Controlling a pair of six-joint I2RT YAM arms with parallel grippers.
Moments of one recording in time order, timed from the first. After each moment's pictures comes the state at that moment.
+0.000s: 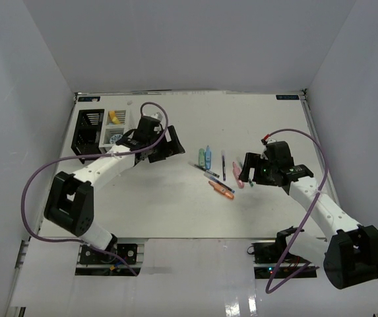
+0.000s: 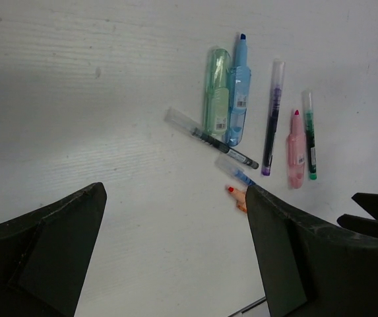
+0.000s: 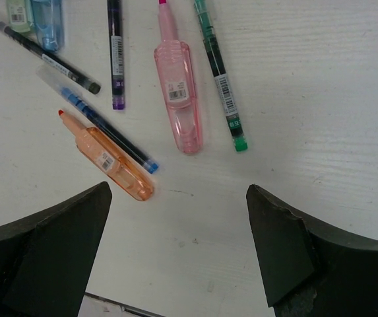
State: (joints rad) left arm -0.47 1.52 1.07 -0.31 0.13 -0.68; right arm 0.29 1.08 0.70 -0.51 -0.13 0.36
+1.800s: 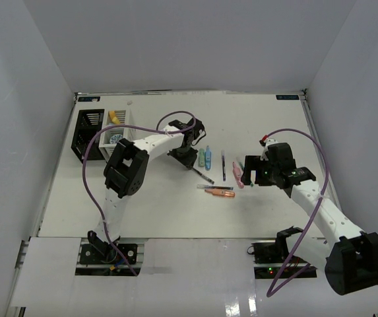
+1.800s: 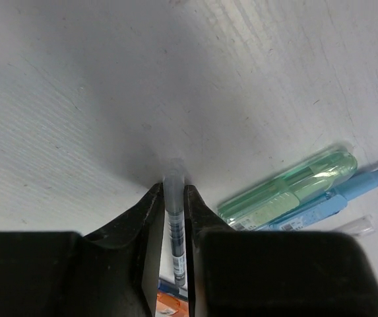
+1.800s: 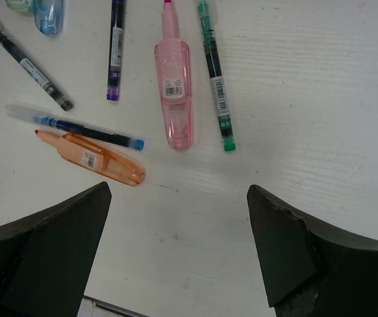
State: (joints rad) left arm -0.67 2.19 1.73 -0.96 -0.15 -1.54; right arm 0.29 1.03 0.68 -0.53 -0.12 0.24
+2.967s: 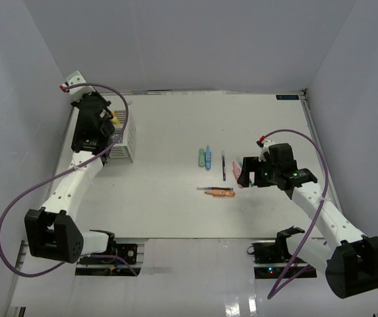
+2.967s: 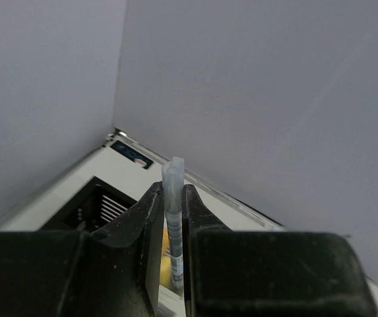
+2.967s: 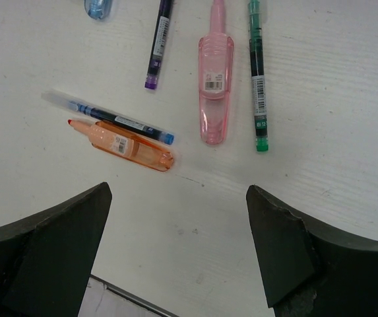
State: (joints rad) left arm -0.21 1.28 1.11 0.30 -0.67 -0.23; right arm 0.29 1.01 0.68 -0.53 -0.23 0.21
